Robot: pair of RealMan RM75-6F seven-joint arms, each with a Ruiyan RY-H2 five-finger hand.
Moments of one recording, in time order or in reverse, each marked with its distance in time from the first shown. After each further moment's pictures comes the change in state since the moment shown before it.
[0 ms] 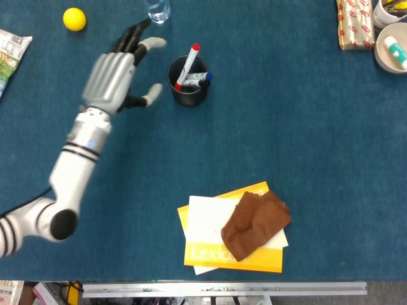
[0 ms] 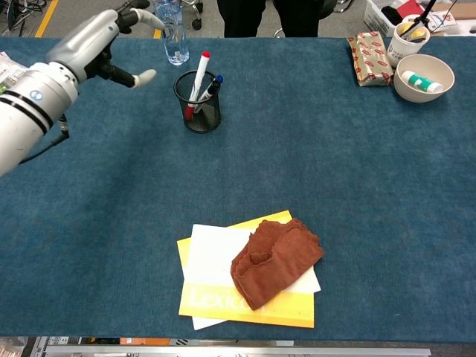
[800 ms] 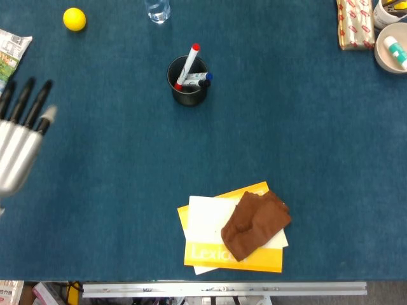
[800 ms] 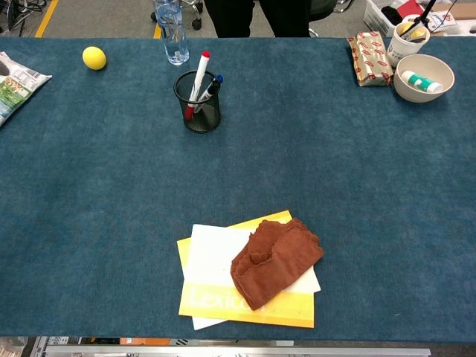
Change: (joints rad) left arm 0.360 0.445 0.351 -0.246 0.439 0.437 0.558; right arm 0.001 -0.010 0.007 0.018 0.013 0.000 -0.038
